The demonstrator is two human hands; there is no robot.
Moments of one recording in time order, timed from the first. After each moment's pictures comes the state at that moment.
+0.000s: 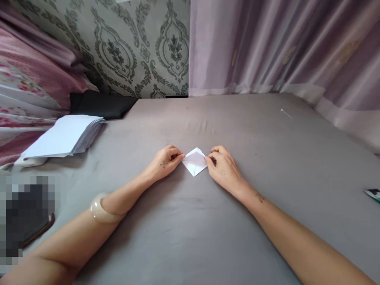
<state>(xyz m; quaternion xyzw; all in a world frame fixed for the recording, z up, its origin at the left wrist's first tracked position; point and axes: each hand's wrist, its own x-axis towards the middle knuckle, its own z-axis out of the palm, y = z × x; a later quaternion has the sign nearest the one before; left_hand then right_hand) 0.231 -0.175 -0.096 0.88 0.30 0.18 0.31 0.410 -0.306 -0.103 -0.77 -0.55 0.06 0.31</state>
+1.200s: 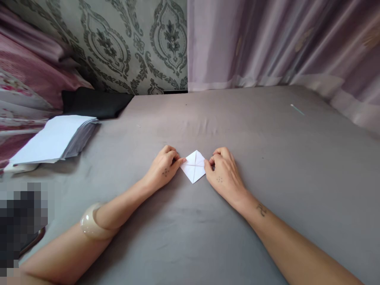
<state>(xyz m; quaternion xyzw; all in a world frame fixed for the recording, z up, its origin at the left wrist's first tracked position) 0.239 -0.176 -0.109 0.89 0.34 0.16 0.25 0.408 -0.299 -0.114 -0.80 -0.52 0.04 0.30</state>
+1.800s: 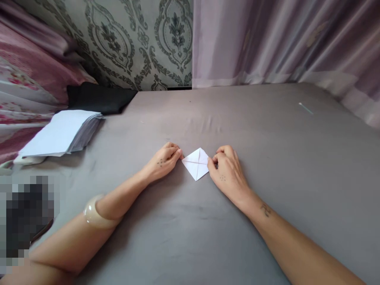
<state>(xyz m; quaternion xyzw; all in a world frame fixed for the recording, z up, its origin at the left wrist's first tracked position) 0.236 -0.166 -0.094 0.86 0.34 0.12 0.37 0.409 -0.298 -0.114 -0.80 -0.52 0.05 0.29</state>
